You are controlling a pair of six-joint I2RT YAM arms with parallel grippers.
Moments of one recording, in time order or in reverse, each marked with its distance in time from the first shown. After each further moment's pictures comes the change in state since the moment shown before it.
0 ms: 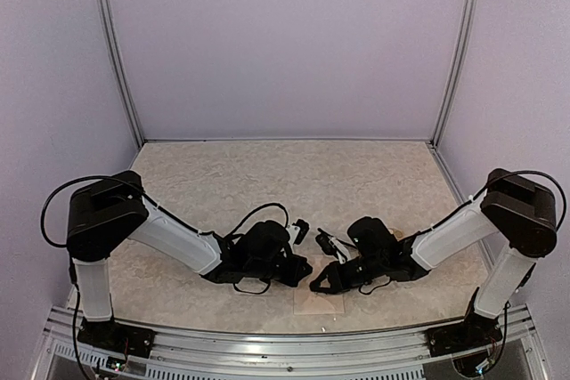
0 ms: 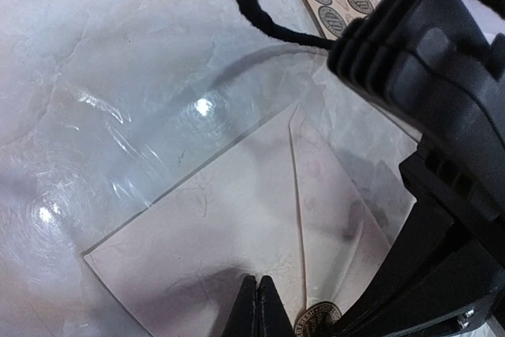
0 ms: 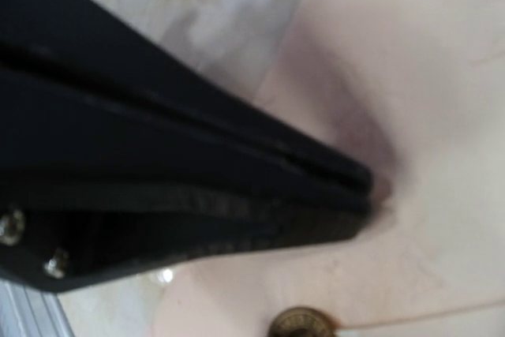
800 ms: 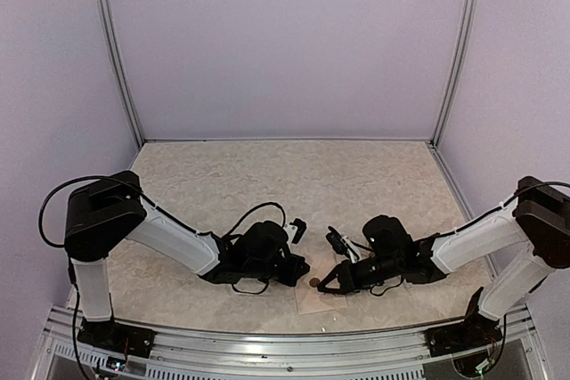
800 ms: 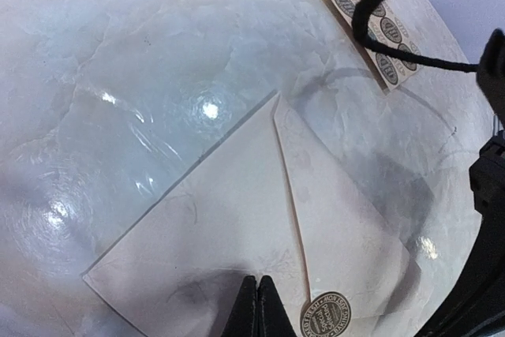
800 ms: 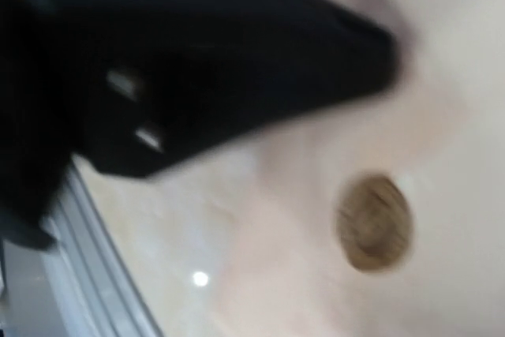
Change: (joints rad) left arm 0.000 -0.011 -0.015 0.004 -0.030 0.004; right arm 0.006 -0.170 -0.101 -0.018 -0.031 0.083
